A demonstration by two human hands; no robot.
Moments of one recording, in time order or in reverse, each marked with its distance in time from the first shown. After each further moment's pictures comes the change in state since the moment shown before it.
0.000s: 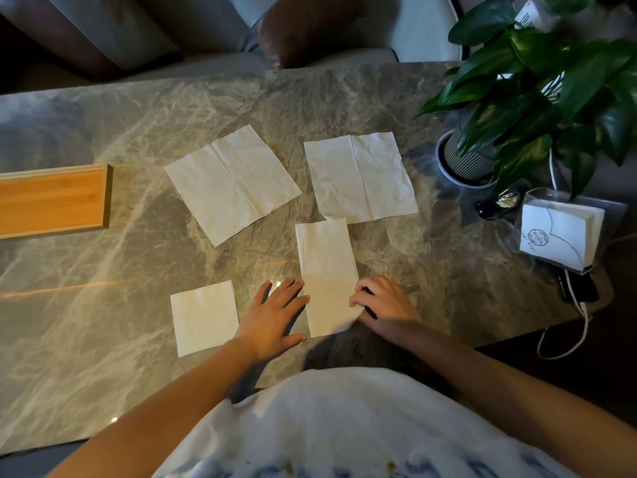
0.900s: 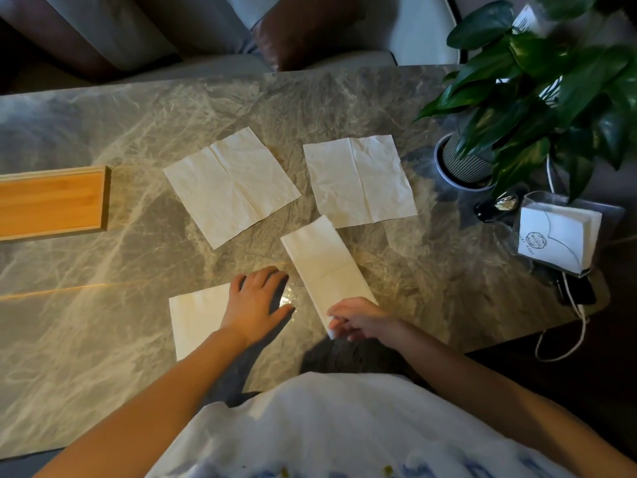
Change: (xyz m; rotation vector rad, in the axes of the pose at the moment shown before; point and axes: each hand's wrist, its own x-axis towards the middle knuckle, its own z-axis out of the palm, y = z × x) left_hand 0.004 -0.020 -0.025 -0.171 0.157 -0.232; right_hand 0.025 -0.051 -0.010 1.059 -0.448 0.719
